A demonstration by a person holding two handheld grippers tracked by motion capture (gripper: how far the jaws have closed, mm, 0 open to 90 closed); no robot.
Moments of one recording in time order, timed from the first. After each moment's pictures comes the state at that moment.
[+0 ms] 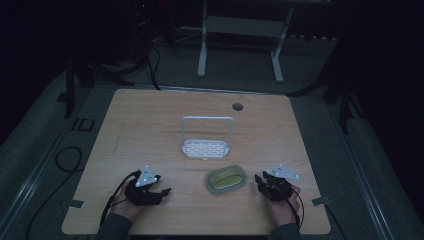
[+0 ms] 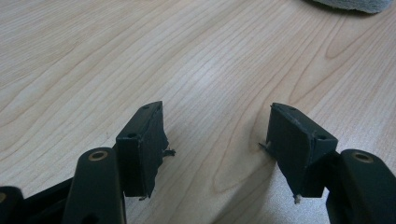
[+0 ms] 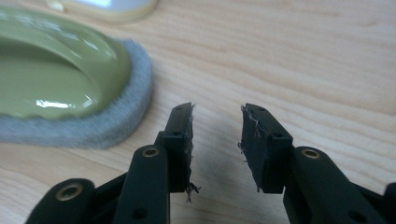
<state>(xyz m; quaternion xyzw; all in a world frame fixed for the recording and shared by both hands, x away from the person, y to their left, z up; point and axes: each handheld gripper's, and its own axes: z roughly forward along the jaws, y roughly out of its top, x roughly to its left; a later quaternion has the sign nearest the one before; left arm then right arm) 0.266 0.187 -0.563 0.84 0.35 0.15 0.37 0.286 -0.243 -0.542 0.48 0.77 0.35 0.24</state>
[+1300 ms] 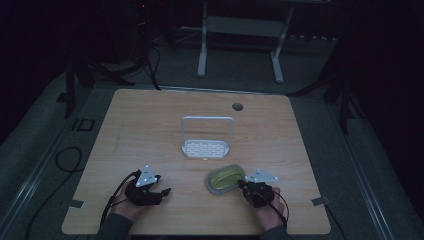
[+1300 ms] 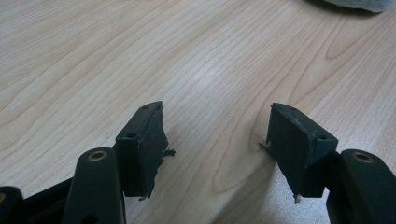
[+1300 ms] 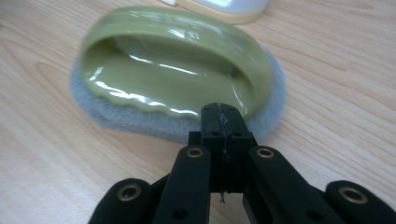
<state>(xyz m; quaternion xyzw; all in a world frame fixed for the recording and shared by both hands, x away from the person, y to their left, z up) 0.266 0.187 -0.562 0.84 0.35 0.15 0.37 0.272 -0.190 -0.539 0.42 0.82 0.35 0.19</state>
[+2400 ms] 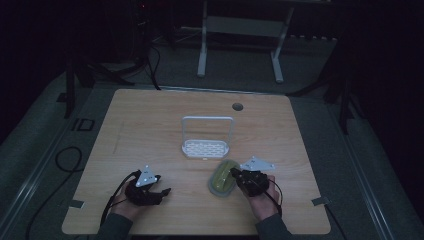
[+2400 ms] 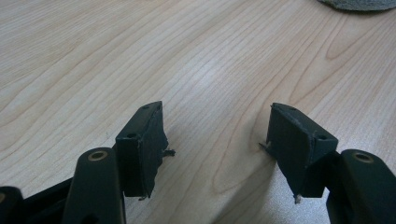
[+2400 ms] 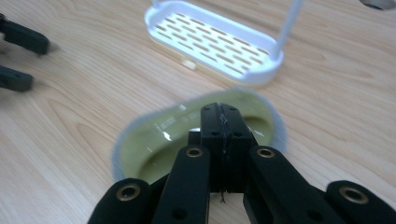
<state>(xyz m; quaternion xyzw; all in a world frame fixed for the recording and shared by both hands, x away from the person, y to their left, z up) 0.266 0.187 -0.562 0.84 0.35 0.15 0.37 0.287 -0.168 -0.500 0.39 0.81 0.39 0.18</state>
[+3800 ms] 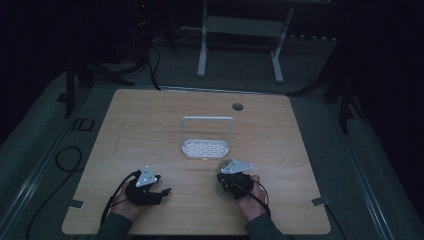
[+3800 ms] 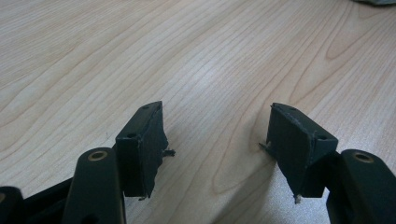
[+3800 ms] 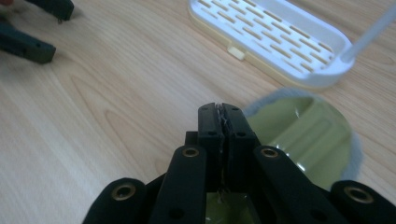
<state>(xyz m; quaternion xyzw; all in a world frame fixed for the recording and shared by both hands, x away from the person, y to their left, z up) 0.266 0.187 -0.563 0.84 0.35 0.15 0.37 0.285 -0.130 -0.511 0.35 0.86 0.34 0.17</state>
